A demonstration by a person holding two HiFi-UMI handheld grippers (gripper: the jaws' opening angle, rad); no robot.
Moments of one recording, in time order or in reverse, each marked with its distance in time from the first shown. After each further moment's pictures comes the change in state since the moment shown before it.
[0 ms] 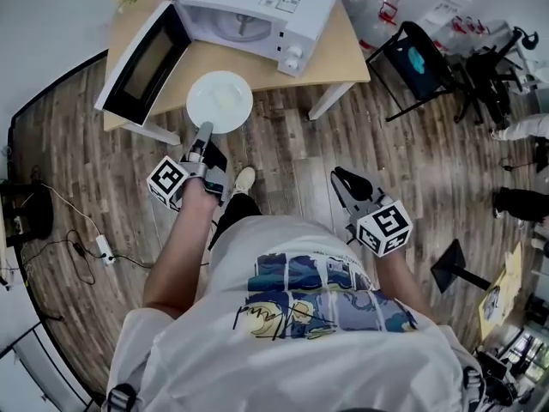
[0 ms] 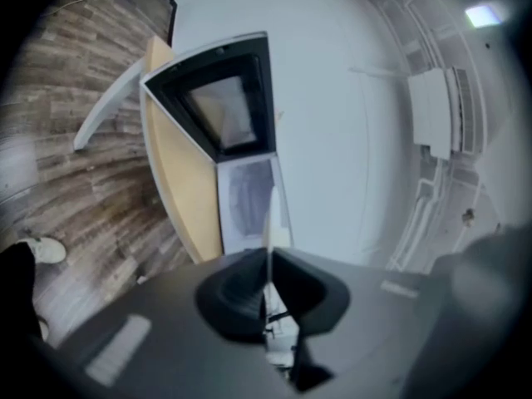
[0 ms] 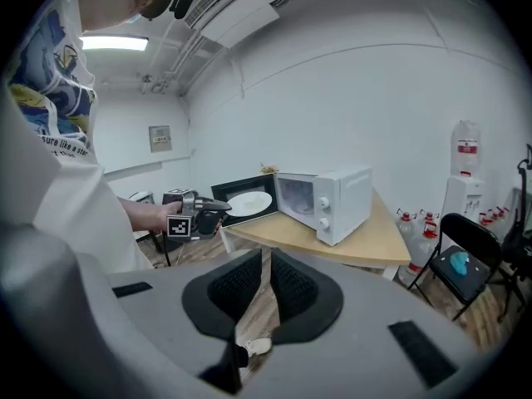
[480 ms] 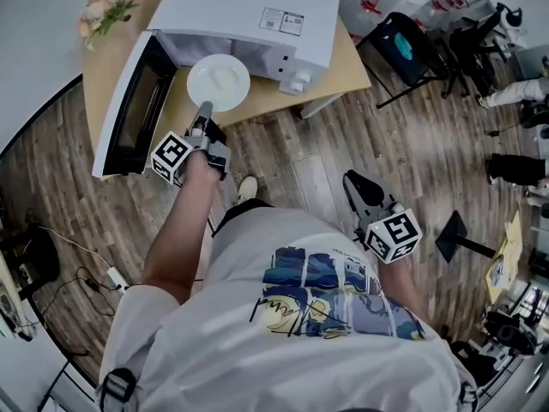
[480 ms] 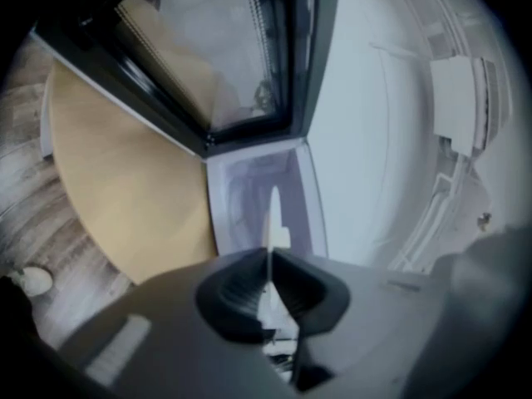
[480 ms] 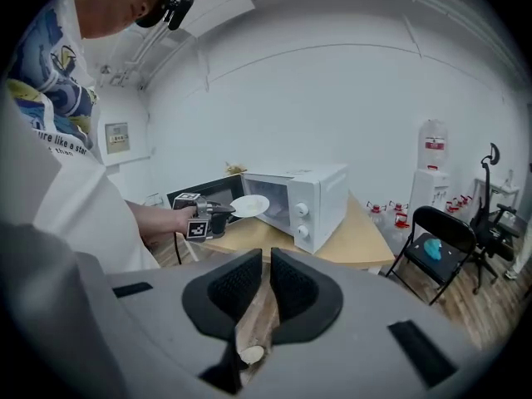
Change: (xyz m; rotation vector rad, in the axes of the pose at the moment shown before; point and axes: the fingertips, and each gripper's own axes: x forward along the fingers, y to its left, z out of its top) left arm 0.166 0.045 0.087 0.003 0.120 0.024; right arm 0.066 -0.033 0.049 0.115 0.032 -0.230
